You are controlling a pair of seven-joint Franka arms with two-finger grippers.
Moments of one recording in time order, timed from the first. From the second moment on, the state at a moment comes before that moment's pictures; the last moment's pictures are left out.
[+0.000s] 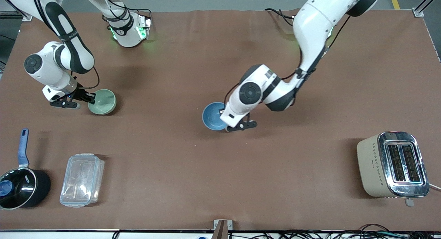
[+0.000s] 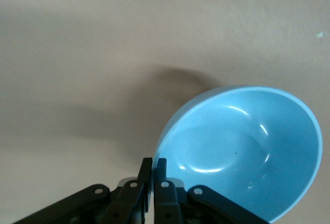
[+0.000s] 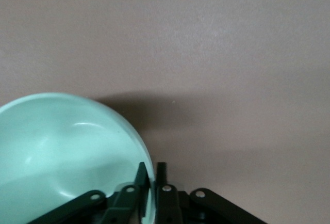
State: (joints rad) left arm -0.43 0.76 -0.39 -1.52 0.03 2.22 -0.96; right arm -0.27 0.15 -0.03 -2.58 0.00 2.72 -0.21
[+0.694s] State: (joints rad) left arm -0.47 0.81 -0.39 -1.51 0.05 2.27 -0.98; right arm -0.26 0.02 -0.02 -2.24 0.00 2.08 -0.21
